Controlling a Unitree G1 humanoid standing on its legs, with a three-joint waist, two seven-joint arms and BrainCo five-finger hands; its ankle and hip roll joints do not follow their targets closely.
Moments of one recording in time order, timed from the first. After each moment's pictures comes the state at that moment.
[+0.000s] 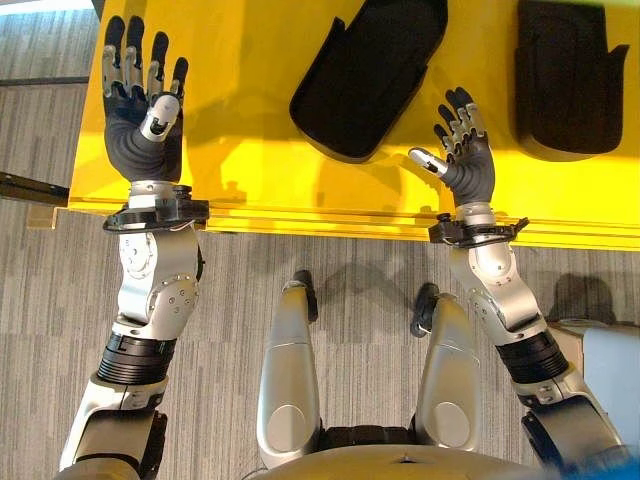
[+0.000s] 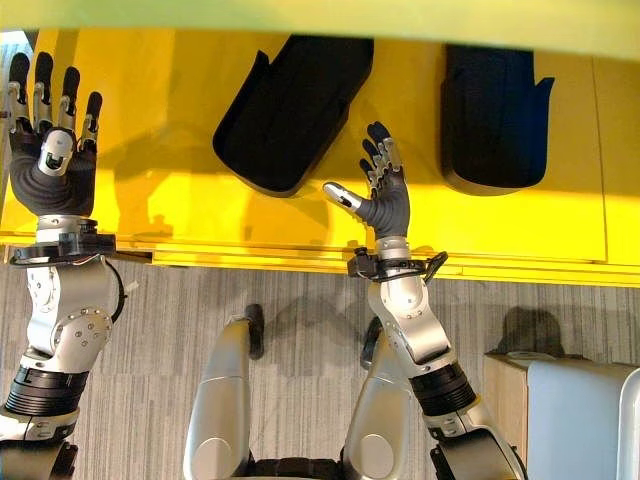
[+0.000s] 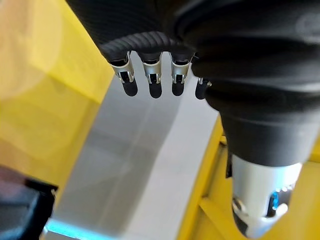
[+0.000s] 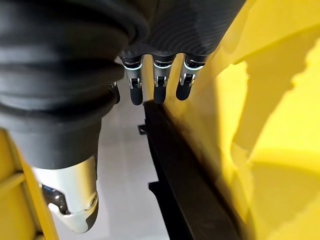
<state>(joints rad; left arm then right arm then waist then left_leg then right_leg) -0.36 0.56 0.01 -0.15 -0.87 -0.38 0.18 -0.44 -0.29 0.27 -0.09 0.37 -0.16 -0.33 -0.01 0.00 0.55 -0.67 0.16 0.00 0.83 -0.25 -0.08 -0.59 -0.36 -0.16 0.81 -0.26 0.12</state>
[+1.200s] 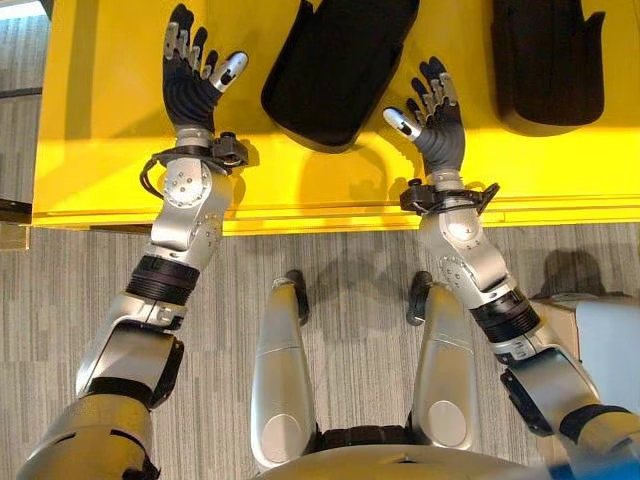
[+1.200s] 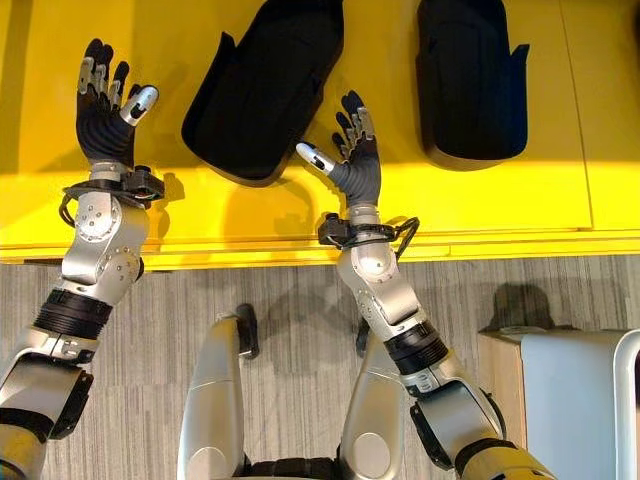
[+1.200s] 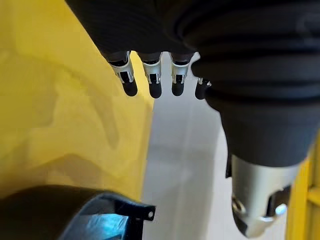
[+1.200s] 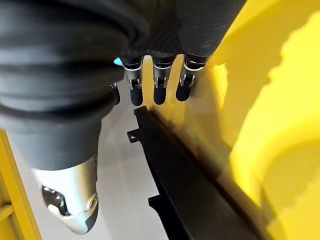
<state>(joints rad) -0.78 0.63 -0.27 0.30 -0.71 -0.28 0.37 -0.66 -0.24 0.37 0.08 0.53 -0.18 -0.44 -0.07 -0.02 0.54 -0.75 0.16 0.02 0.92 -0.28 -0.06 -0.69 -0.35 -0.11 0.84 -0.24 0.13</state>
